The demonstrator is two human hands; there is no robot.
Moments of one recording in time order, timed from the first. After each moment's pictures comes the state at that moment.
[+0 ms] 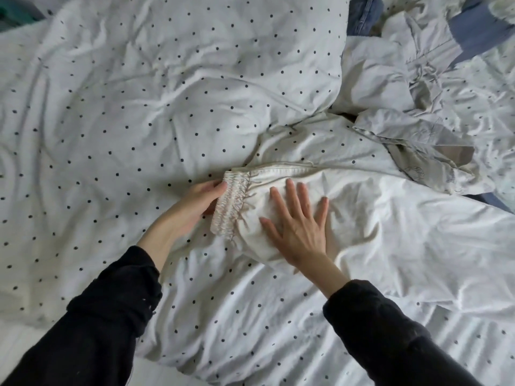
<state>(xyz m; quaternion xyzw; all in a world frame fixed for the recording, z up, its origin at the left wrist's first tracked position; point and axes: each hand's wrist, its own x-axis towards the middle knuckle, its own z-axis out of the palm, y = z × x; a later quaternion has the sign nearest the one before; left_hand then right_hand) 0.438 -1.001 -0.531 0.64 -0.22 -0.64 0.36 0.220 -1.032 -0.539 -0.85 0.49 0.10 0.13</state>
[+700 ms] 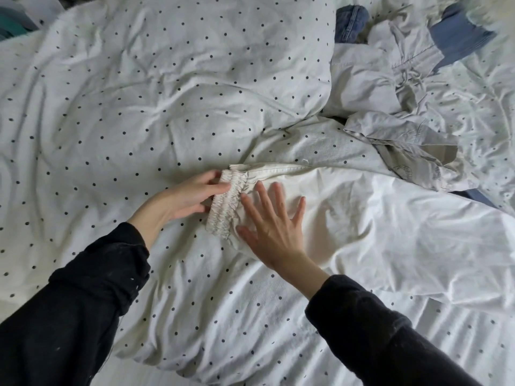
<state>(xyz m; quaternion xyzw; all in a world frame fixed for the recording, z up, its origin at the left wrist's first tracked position) 0.451 -1.025 -0.500 0.63 -0.27 -0.68 0.26 0.252 -1.017 -0.518 -0.88 0.45 0.12 0.12</state>
